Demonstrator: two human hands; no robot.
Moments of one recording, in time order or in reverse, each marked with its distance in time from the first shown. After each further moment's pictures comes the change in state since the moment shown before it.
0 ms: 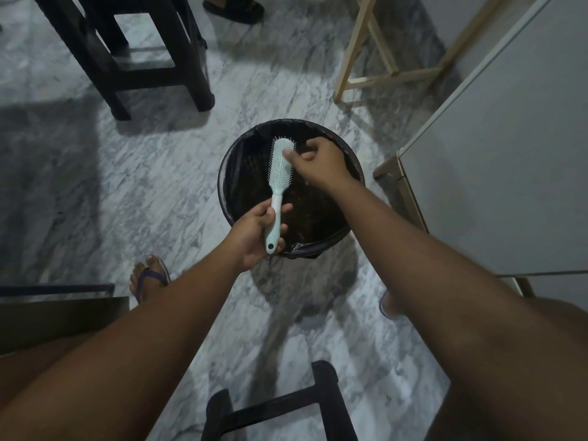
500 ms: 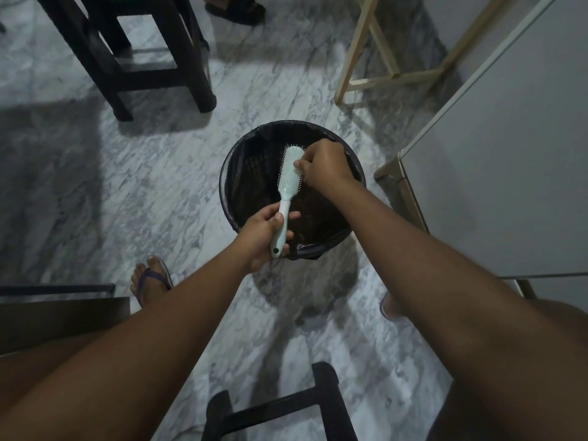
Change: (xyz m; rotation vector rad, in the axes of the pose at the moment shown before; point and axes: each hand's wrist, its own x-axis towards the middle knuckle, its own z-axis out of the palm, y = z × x) left_hand 0.001 -0.006 0.012 0.161 0.067 0.026; right_hand 0.006 0.001 -0.003 -0.297 0.050 -0.154
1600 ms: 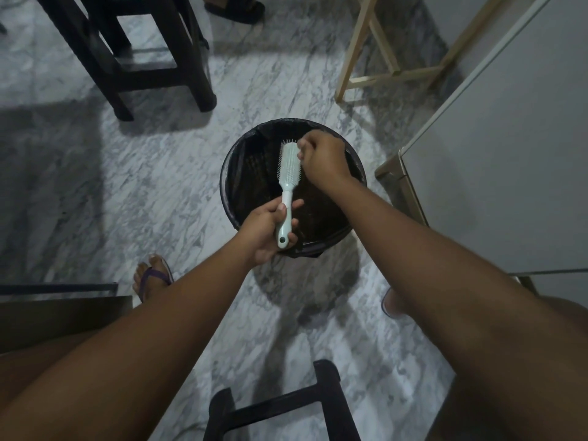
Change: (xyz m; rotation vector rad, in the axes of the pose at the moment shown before) left_hand -0.001 0.008 0.010 -0.134 -0.051 -0.014; right_hand -0.002 -0.006 0.001 0.173 0.116 -0.038
